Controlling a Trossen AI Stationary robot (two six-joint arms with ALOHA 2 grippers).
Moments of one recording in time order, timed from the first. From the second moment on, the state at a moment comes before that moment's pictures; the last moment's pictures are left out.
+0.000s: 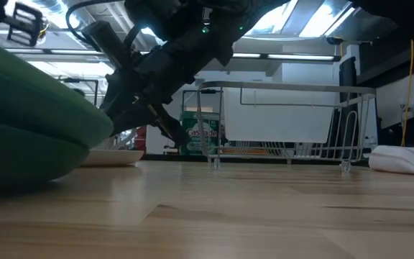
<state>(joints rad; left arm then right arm) -0.23 0.08 0.22 -0.29 0.58 0.00 0.09 2.35 1.81 -0.21 -0.18 0.89</state>
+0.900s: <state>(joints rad) -0.49 0.77 0.62 -0.59 0.44 0.09 0.09 2.35 1.81 -0.22 -0.21 0.83</state>
